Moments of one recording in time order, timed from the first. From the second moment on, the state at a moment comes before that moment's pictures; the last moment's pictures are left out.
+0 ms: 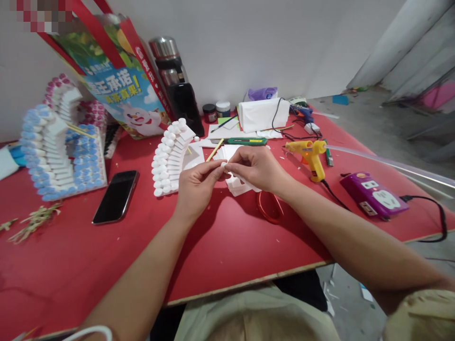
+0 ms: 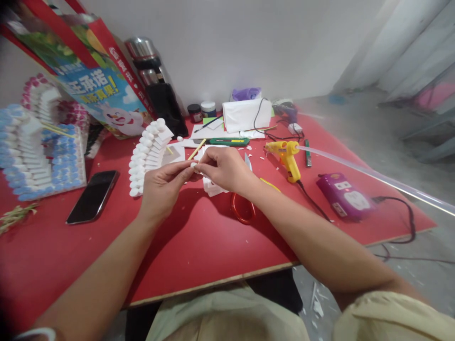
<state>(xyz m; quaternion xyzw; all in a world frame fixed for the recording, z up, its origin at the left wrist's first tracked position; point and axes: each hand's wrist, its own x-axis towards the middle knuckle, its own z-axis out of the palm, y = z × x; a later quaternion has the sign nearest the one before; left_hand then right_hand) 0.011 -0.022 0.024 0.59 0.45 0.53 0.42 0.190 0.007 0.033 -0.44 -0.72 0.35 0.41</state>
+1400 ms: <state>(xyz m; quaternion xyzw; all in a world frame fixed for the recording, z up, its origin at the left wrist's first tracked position) 0.008 -0.012 0.013 0.53 0.43 0.56 0.47 0.185 0.004 0.033 -0.42 -0.66 0.51 0.36</state>
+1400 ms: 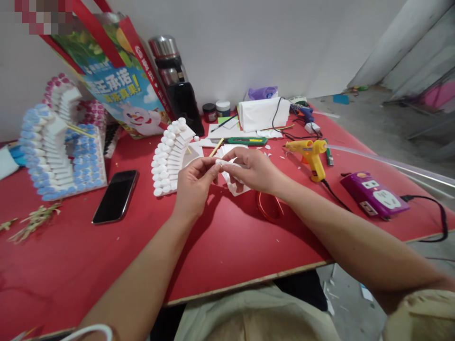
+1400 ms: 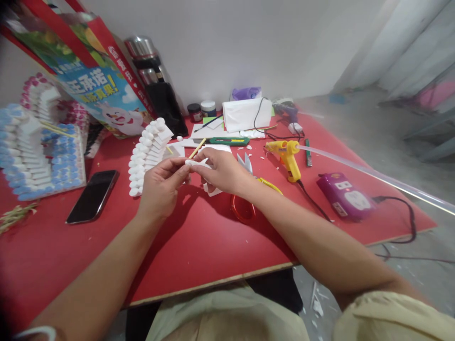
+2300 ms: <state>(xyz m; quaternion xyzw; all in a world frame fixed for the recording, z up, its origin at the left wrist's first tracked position) 0.008 -0.014 0.019 0.53 0.47 0.55 0.45 0.188 0.010 0.033 -0.40 -0.57 0.62 0.35</state>
